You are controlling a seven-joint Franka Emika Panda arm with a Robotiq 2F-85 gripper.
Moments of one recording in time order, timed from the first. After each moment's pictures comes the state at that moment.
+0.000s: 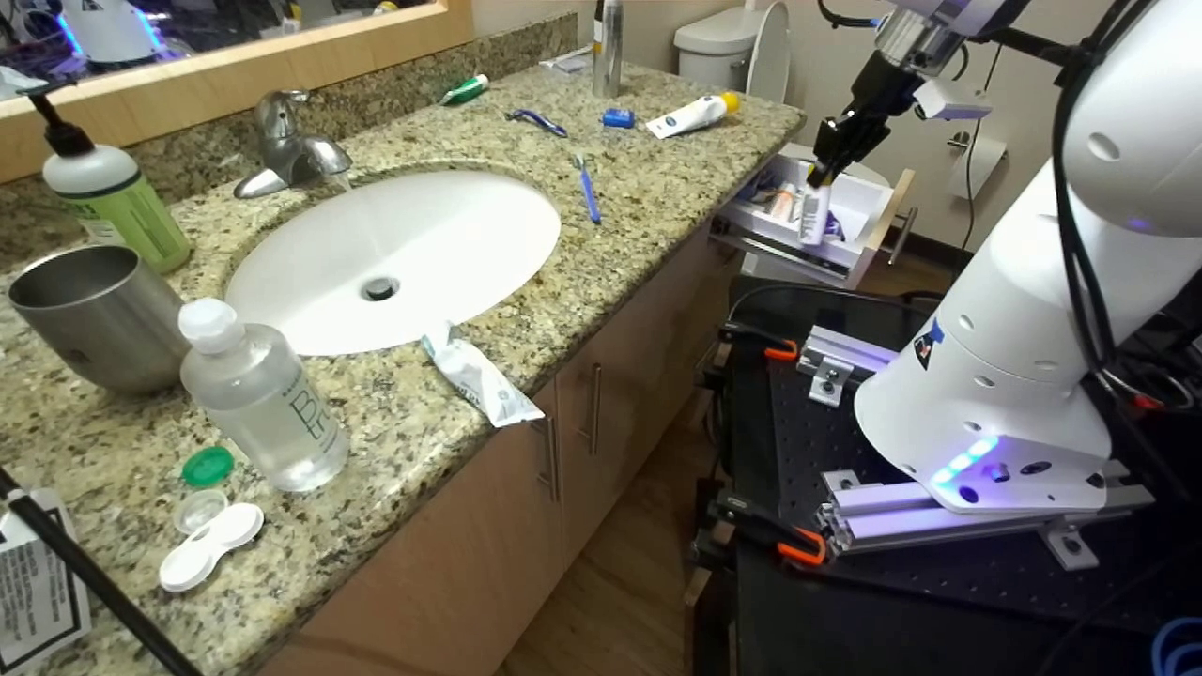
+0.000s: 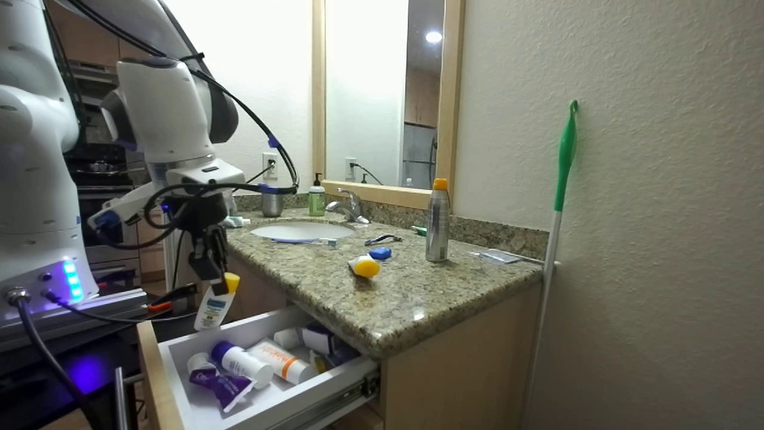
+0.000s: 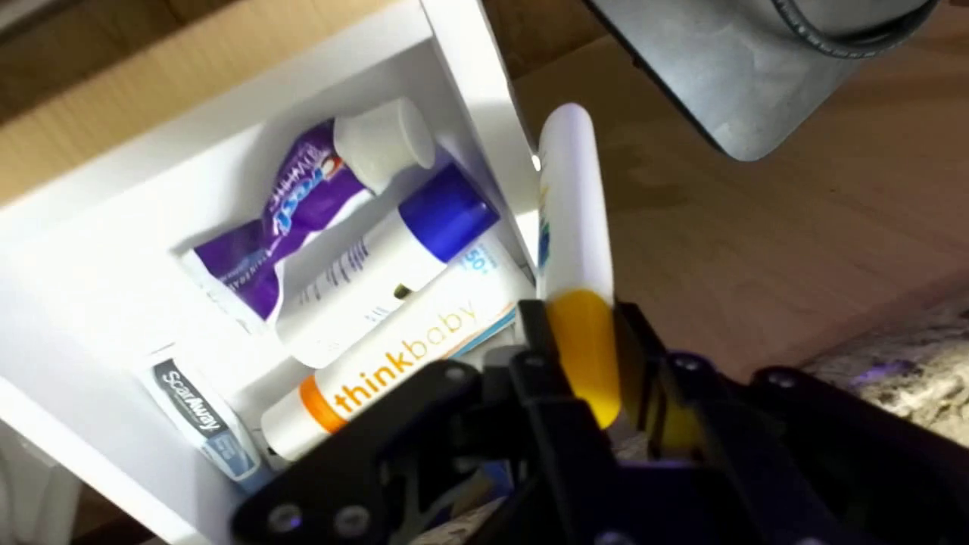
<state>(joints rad) -0.69 -0.10 -0.78 -2.78 0.44 2.72 -1.01</state>
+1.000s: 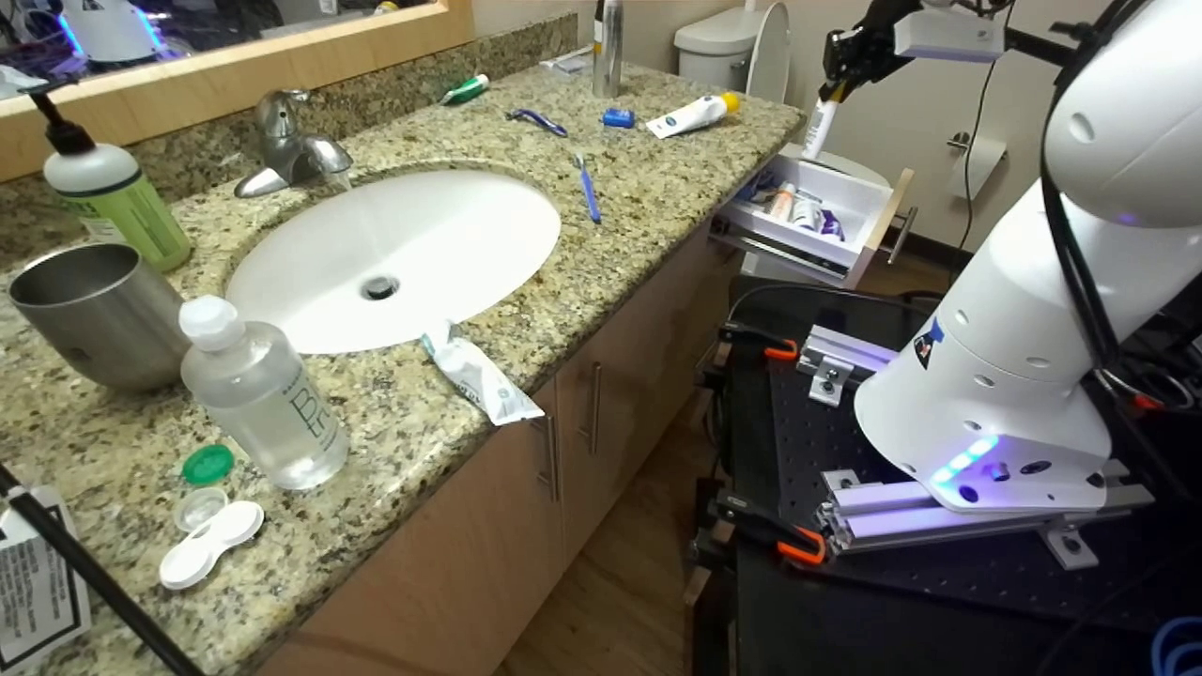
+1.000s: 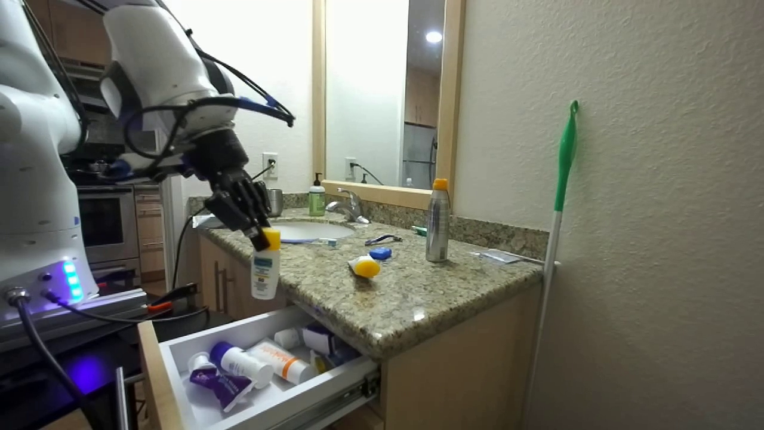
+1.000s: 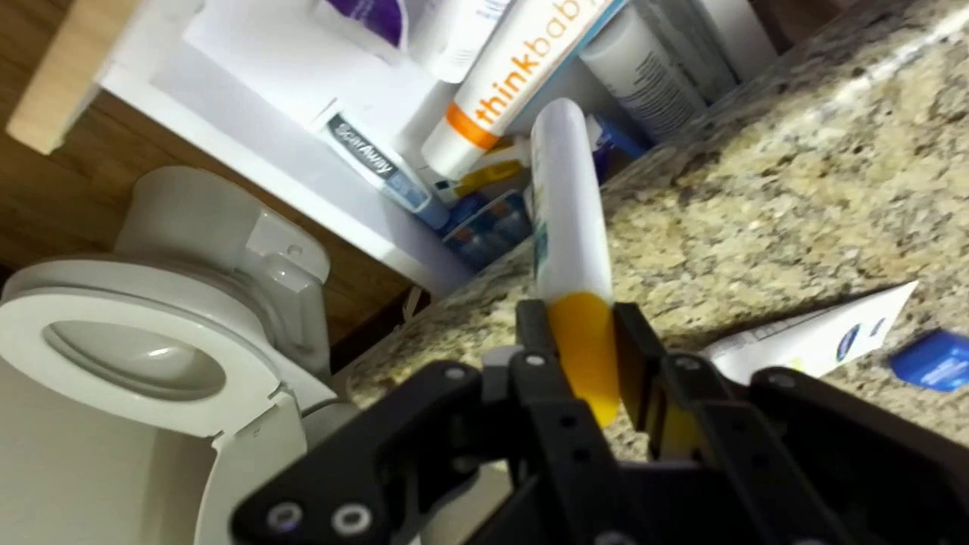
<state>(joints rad) -0.77 -0.21 -0.65 -2.77 0.34 3.03 -0.57</state>
